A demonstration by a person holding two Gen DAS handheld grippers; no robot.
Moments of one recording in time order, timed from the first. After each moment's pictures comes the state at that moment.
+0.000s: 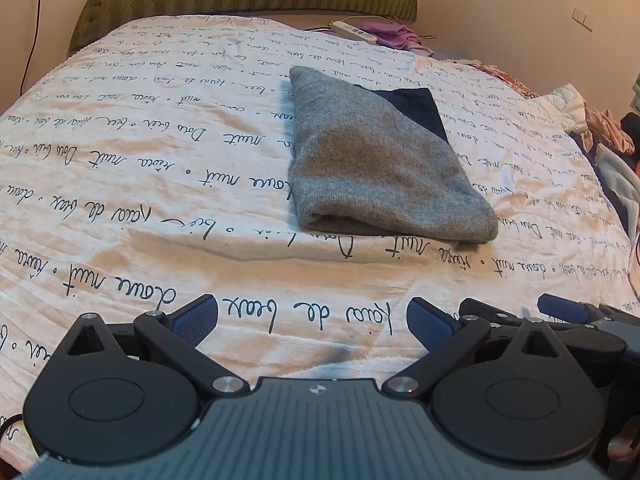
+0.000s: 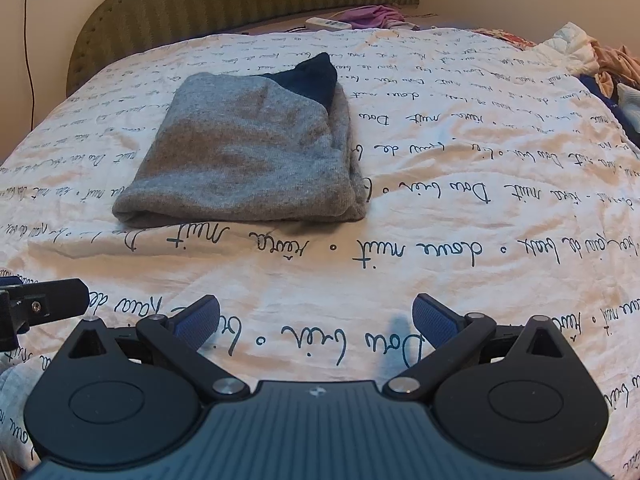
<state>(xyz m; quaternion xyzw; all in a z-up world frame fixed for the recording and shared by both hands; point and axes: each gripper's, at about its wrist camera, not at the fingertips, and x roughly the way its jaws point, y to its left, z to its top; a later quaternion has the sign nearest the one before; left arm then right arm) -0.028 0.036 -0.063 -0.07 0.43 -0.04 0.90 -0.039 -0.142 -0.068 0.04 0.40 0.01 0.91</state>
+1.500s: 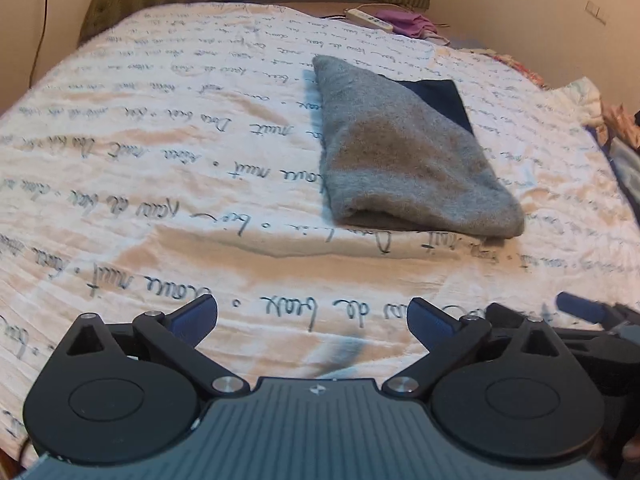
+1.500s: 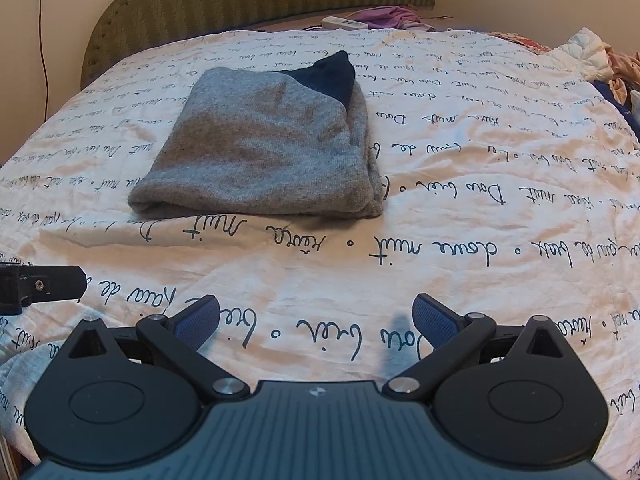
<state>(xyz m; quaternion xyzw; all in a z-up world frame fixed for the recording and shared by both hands) -0.020 0.054 -0.066 -0.04 0.45 -0.02 0.89 -0.042 -0.136 -0.069 0.03 0.40 0.03 0.91</state>
